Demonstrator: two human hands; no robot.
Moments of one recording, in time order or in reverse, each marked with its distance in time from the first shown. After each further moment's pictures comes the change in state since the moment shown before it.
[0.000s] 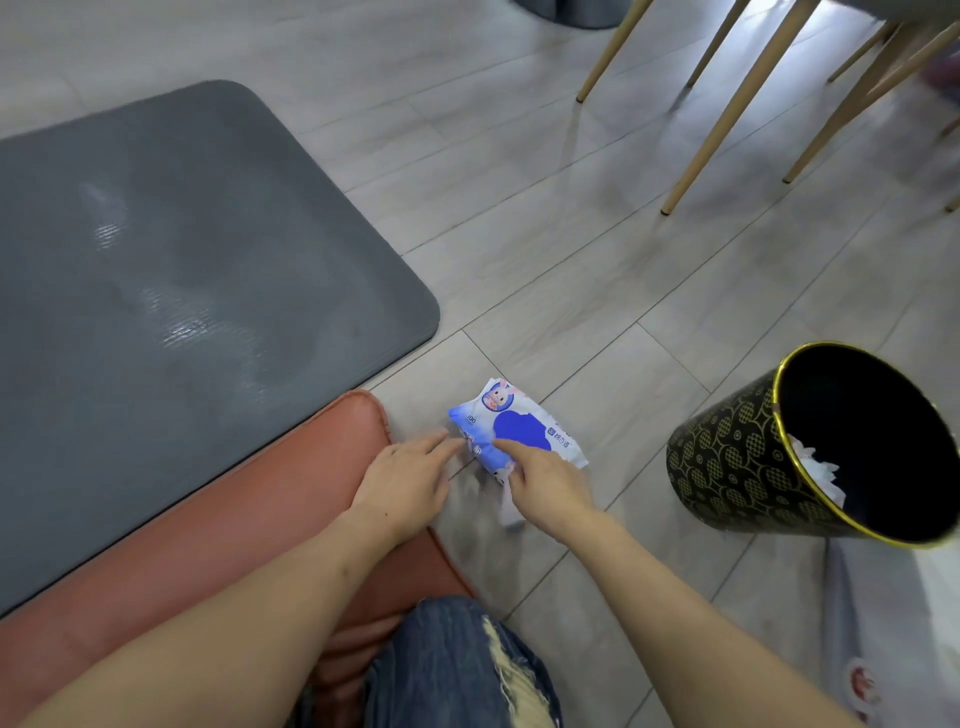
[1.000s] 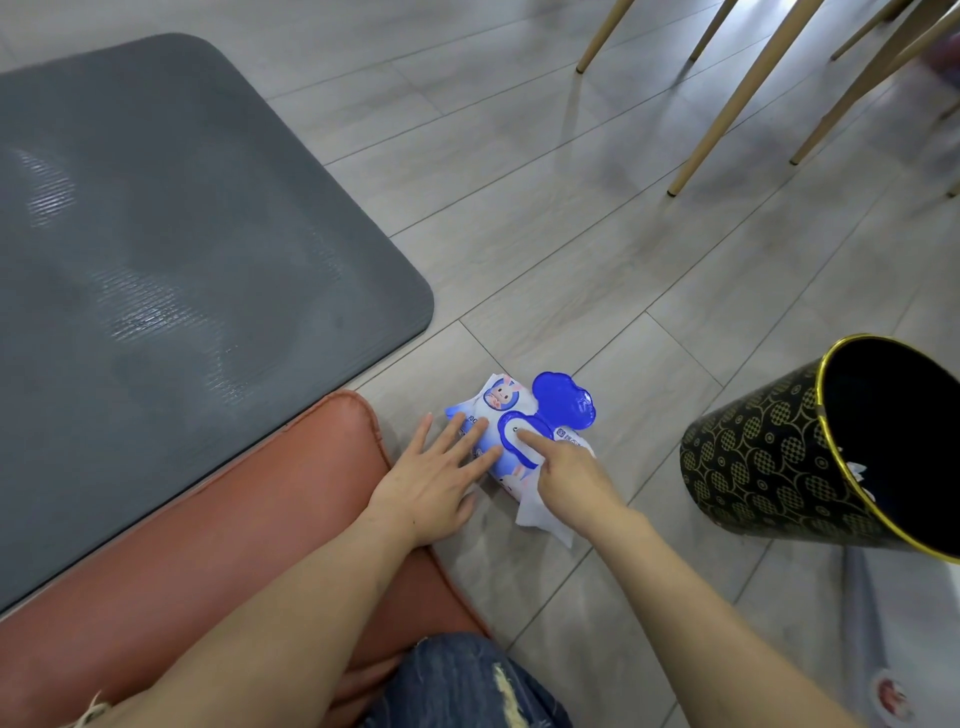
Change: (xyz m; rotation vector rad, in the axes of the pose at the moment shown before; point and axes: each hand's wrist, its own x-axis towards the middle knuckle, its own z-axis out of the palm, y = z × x) left_hand 0.046 -0.013 0.043 0.348 -0.111 0.303; right_hand 0.043 0.032 0.013 0.056 -0.031 0.097
